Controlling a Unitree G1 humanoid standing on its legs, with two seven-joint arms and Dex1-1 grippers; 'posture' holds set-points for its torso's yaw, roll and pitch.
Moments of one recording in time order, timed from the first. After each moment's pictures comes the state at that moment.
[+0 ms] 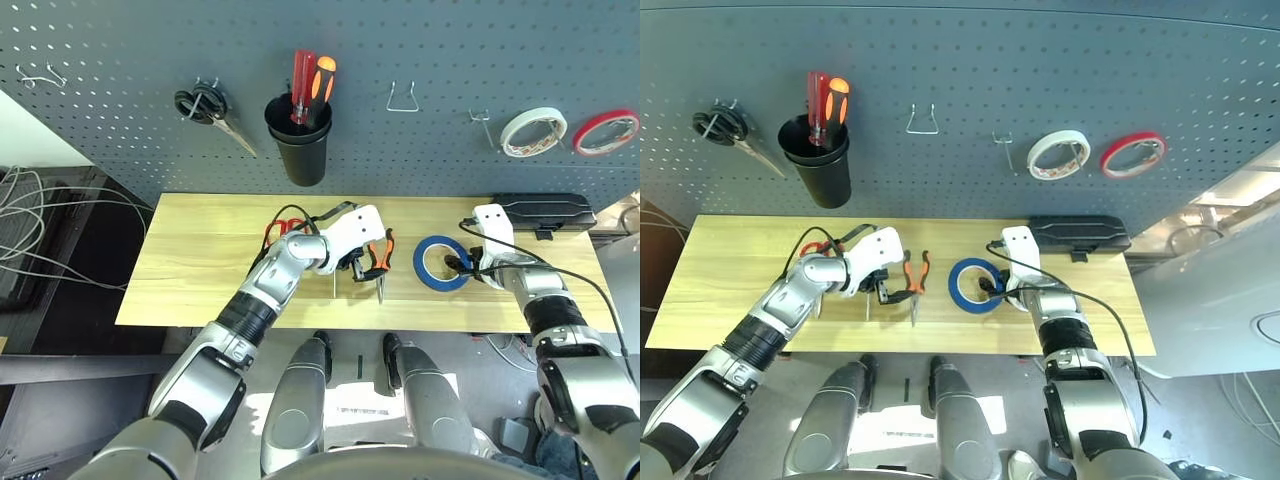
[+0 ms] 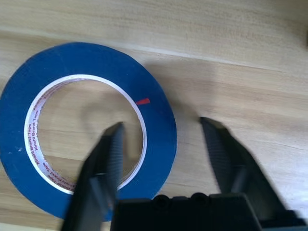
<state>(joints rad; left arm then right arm) -0.57 0.29 -0.43 0.36 0.15 0.21 -0.82 -0.59 -0.37 -0.01 0.77 0.02 0.60 0.37</state>
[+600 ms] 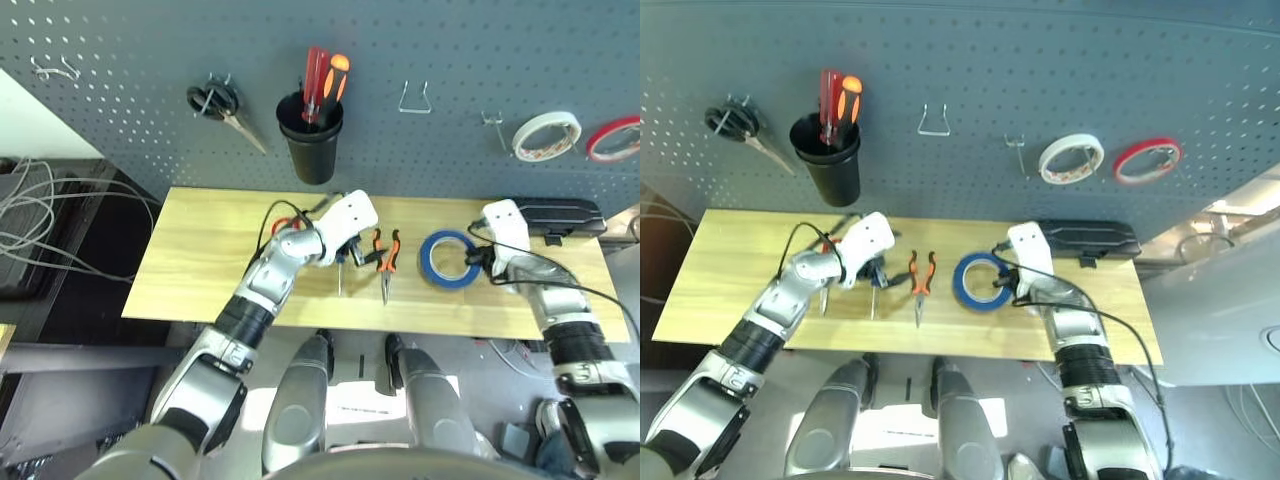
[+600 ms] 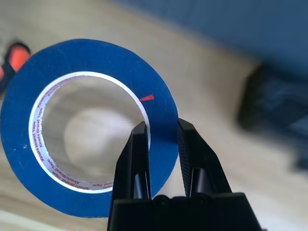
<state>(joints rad) -0.52 0.25 -0.29 0.27 0.09 0.08 -0.68 -0.21 -0.52 0.00 0.06 -0.02 0.43 0.41</state>
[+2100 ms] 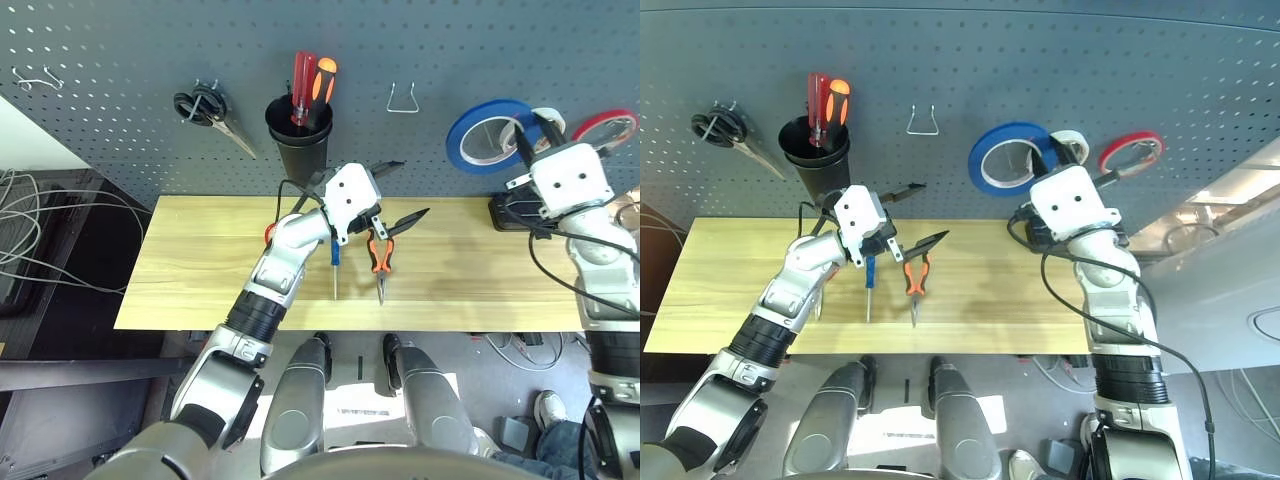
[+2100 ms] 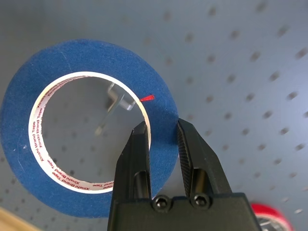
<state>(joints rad) -0.56 0.17 -0.24 0.20 -0.07 -0.16 -0.71 -0.37 -0.52 -0.09 0.08 -0.22 -0.17 0.18</state>
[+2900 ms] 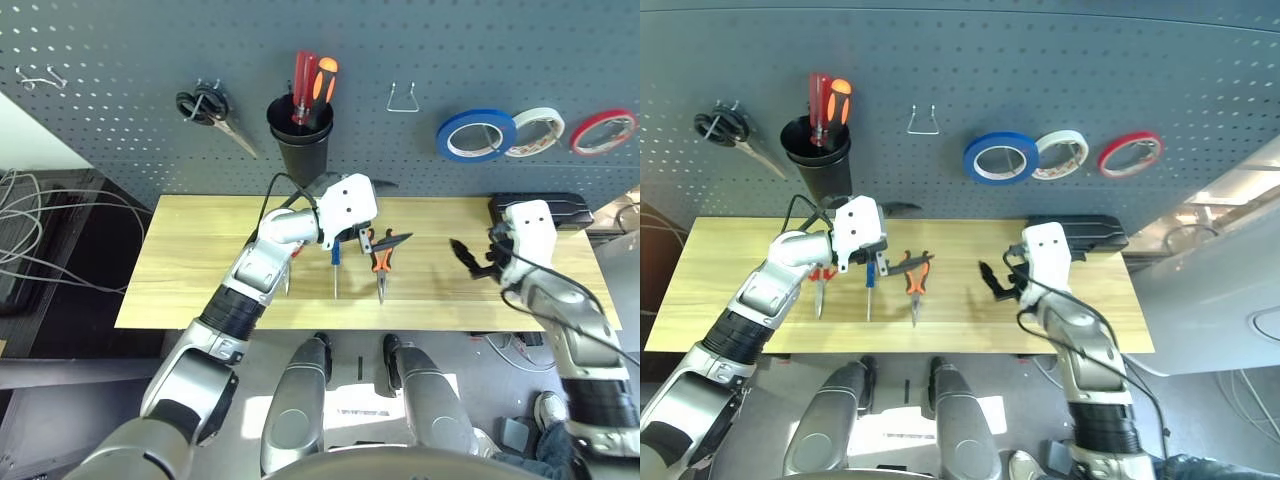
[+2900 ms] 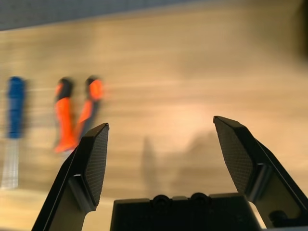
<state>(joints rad) -0.60 0.41 -0.38 0.16 0.03 0.00 -0.95 -0.35 -0.17 -0.19 -0.13 0.26 1.14 0.23</state>
